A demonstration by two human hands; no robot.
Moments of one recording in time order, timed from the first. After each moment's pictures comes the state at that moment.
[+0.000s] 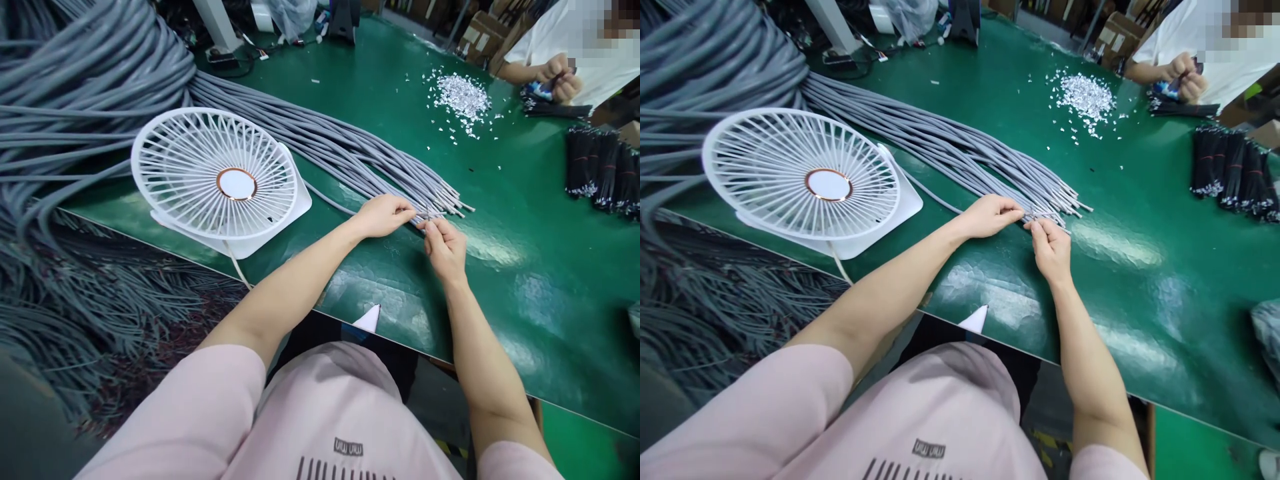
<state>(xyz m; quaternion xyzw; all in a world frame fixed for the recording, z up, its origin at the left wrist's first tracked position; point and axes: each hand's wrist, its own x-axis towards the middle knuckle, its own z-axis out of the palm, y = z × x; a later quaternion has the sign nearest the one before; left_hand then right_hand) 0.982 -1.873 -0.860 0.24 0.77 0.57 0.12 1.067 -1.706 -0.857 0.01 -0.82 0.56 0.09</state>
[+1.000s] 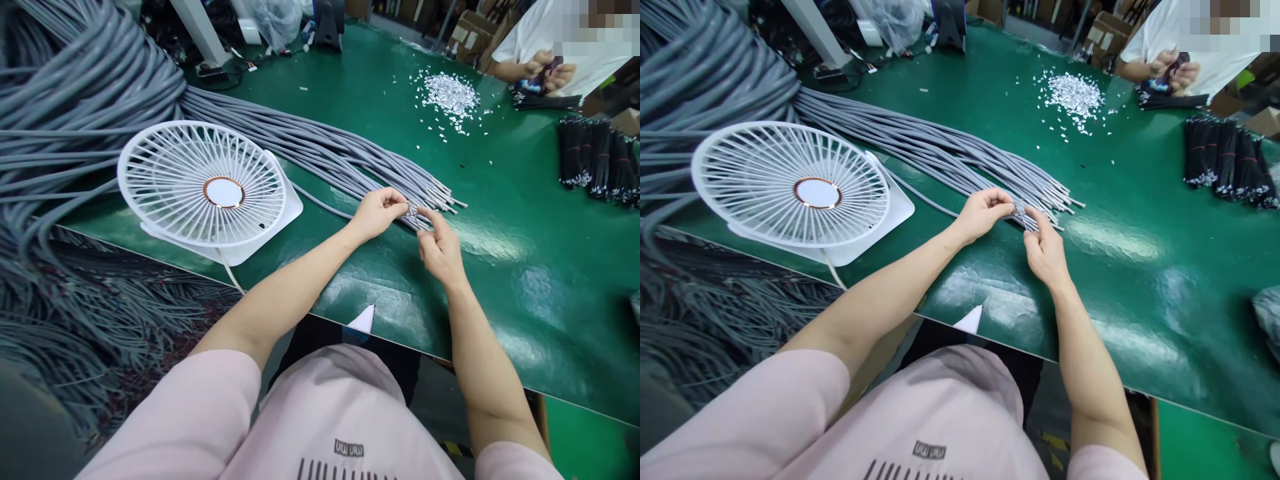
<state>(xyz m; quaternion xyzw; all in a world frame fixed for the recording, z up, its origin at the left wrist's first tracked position) 0.989 -1.851 -0.867 0.13 0.61 0.77 0.12 1.075 -1.699 -0.842 0.01 -0.90 0.43 0.05</state>
